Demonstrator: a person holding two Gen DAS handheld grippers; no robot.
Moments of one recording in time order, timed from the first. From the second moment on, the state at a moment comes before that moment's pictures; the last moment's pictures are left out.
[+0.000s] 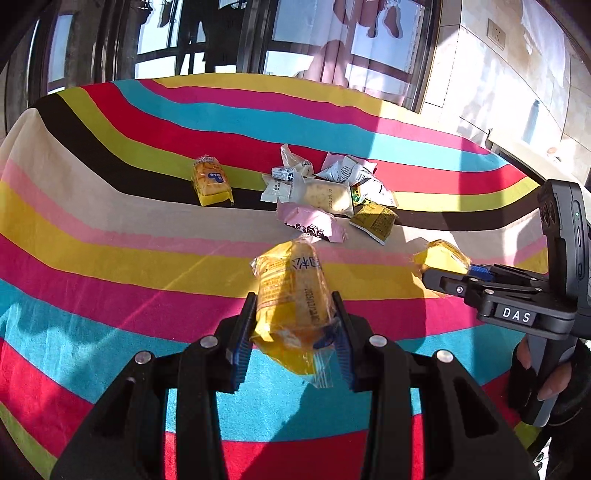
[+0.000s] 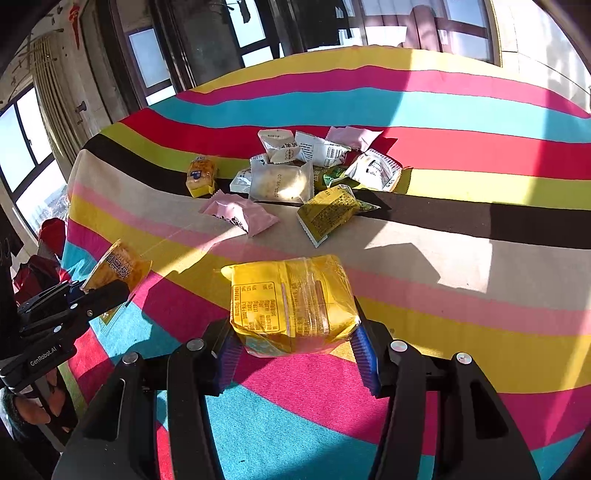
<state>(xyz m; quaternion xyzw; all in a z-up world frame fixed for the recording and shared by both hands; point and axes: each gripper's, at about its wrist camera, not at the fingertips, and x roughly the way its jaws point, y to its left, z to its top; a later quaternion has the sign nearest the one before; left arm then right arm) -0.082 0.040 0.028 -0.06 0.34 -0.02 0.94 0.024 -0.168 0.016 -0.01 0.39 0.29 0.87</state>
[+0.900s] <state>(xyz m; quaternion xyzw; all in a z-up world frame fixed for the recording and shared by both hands) -0.247 0.115 0.018 -0.11 0.30 0.08 0.95 -0.102 -0.051 0.022 -0.08 0.39 0.43 0.81</state>
